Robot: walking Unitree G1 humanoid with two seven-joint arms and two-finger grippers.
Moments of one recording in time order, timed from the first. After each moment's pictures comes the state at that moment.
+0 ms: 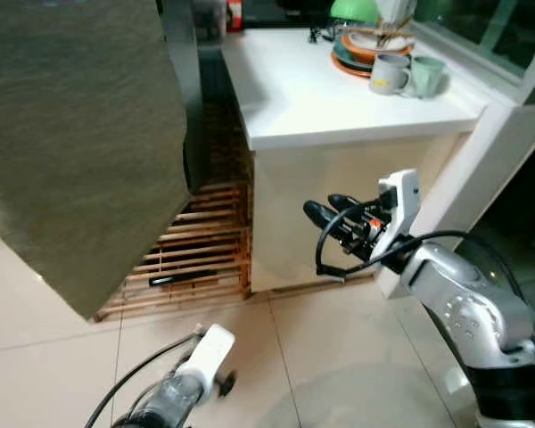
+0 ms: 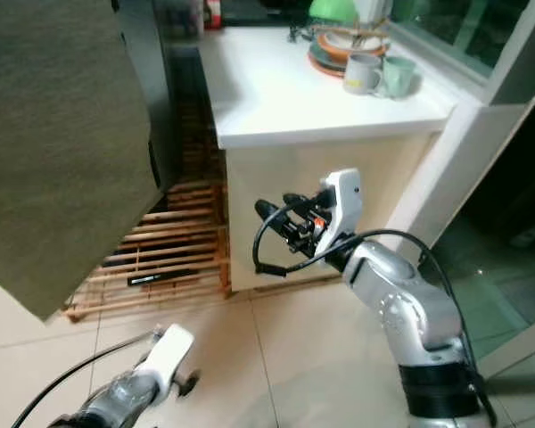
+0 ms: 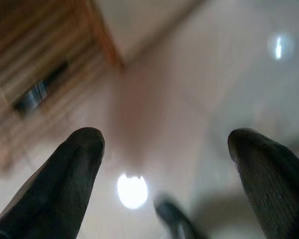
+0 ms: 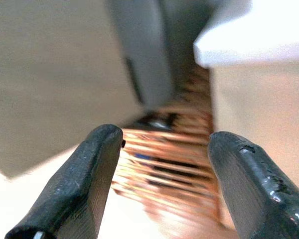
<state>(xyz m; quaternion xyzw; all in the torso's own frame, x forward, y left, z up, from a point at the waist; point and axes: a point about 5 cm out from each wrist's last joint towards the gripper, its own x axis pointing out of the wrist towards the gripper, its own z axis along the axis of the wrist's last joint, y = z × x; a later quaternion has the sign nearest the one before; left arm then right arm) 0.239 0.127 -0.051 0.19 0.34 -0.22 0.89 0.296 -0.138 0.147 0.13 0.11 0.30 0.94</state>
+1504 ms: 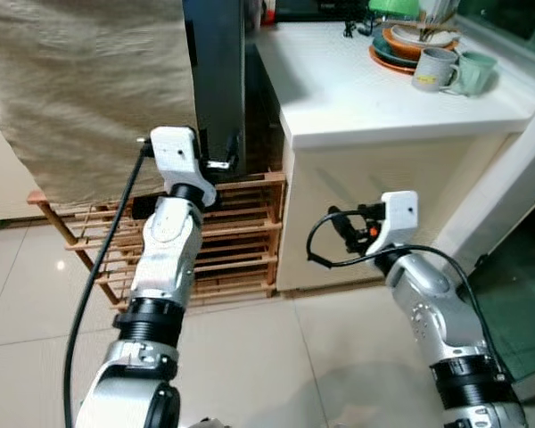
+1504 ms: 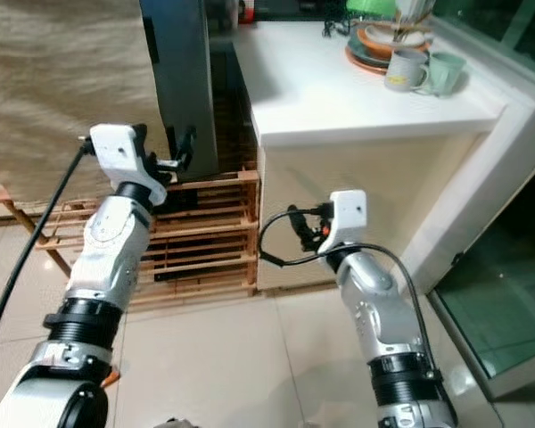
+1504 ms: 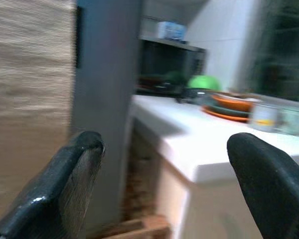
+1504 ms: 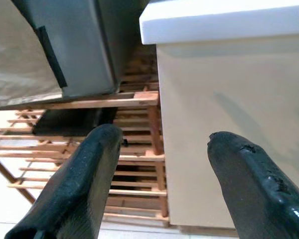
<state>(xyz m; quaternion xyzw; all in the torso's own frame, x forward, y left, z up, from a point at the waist) 0.354 0.107 0.178 -0.05 -0.12 -0.11 0.98 0.313 -0.159 0.108 0.07 0.08 0.14 0.98</state>
